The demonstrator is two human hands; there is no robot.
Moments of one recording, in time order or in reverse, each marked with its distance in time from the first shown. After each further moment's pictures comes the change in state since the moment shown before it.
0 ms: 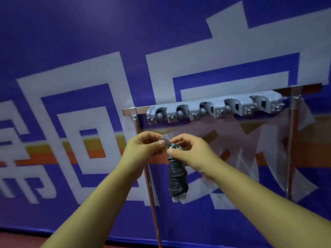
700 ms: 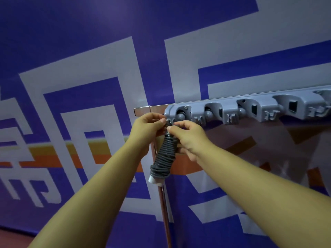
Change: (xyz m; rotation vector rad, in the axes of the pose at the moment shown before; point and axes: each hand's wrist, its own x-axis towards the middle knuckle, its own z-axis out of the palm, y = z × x) left_hand 0.127 -0.034 -0.050 0.081 0.136 0.019; right_hand 0.142 0.033 0.057 0.329 0.109 0.204
